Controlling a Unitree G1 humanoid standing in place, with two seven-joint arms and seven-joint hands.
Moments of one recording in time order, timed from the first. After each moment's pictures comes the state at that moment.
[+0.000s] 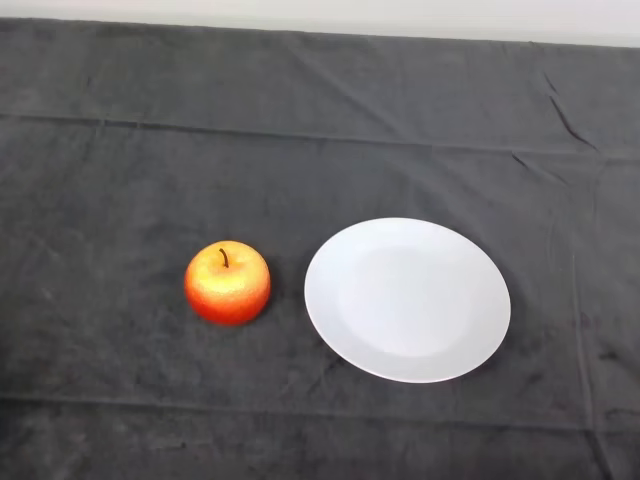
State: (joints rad) left arm -0.29 0.50 0.34 1.11 -0.15 -0.93 0.33; right arm -0.52 -0.29 -0.57 1.60 0.10 -1.00 -0.25
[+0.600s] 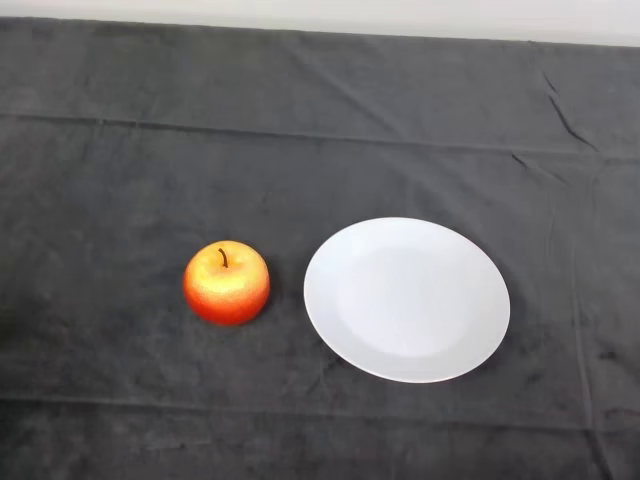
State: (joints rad) left arm -0.24 0.50 0.25 0.62 -0.01 -0.69 0.42; right arm -0.52 -0.29 -0.57 1.60 0.10 -0.99 -0.25
